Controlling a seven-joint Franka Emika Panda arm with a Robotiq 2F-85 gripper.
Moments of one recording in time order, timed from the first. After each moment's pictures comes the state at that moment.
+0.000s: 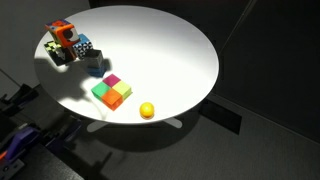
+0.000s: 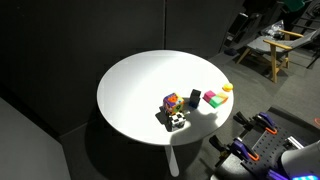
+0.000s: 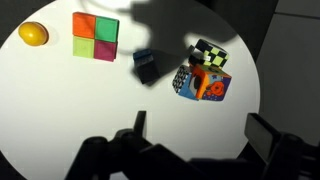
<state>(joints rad) 0.02 -0.51 -0.11 -2.49 0.14 2.11 -0.22</state>
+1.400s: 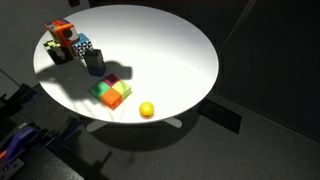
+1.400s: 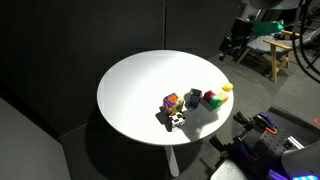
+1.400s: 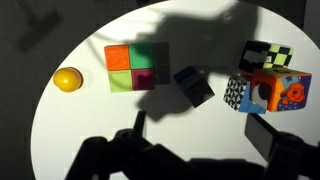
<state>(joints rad) -0.09 -0.22 -0.12 -2.46 0.08 2.23 -0.09</state>
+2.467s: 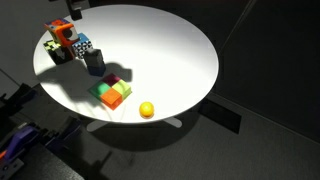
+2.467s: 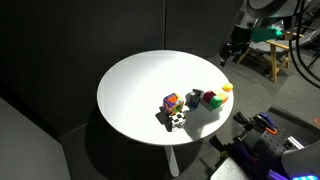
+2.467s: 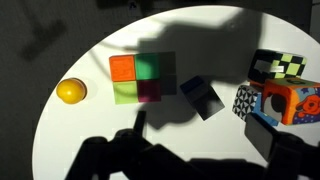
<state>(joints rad) -0.10 -0.18 -0.13 -2.48 0.07 2.25 -0.09</state>
